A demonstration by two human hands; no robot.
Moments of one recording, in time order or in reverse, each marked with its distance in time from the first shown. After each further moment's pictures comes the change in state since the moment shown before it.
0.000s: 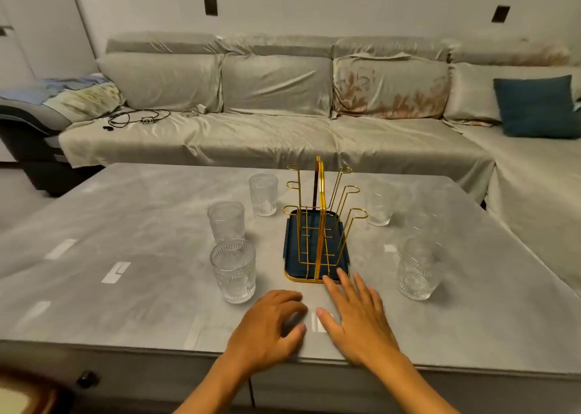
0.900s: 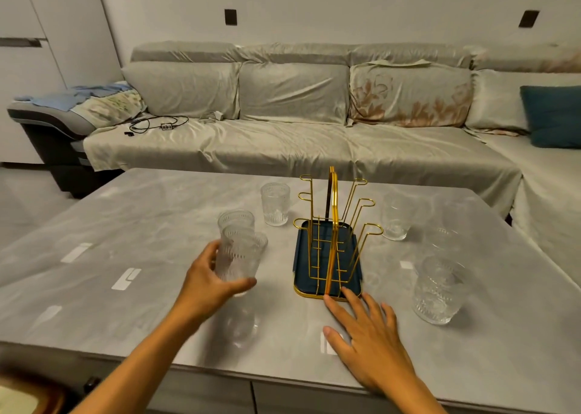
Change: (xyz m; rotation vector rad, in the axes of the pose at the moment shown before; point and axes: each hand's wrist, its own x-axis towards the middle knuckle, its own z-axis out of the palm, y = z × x) left_hand 0.023 -0.050 -0.101 -0.465 0.405 -0.431; right_hand 0.009 0.006 -0.003 -0.088 -0.058 -0.044
